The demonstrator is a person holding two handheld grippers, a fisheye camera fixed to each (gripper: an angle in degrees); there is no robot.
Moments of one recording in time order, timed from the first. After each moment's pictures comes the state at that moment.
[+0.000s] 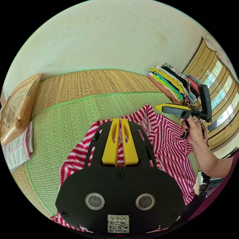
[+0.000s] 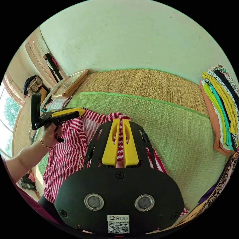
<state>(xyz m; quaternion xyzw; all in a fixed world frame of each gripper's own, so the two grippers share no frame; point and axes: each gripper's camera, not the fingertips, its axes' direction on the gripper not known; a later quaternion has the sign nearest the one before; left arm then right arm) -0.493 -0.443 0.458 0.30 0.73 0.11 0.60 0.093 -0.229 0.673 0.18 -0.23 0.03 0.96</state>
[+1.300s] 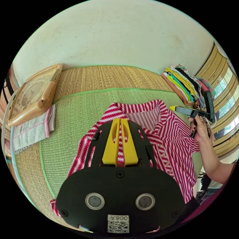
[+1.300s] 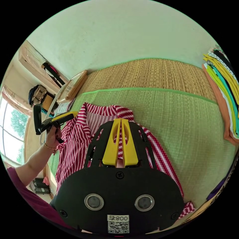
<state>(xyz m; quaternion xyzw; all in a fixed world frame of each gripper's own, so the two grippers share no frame) -0.590 -0.307 0.515 0.25 0.71 0.07 0.66 0.154 -0.170 0.656 0.15 -0.29 0.08 0.94</state>
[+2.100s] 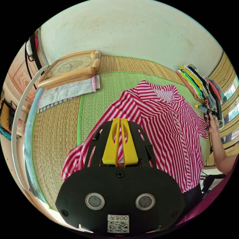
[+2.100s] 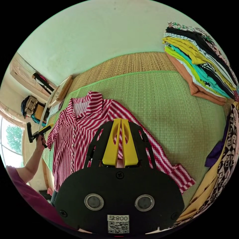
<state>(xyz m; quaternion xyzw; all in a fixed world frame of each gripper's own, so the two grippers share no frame) -0.689 -0.143 0.639 0.18 0.67 0.03 0.72 0.232 -0.012 0.620 0.13 -0.27 0.15 0.94</state>
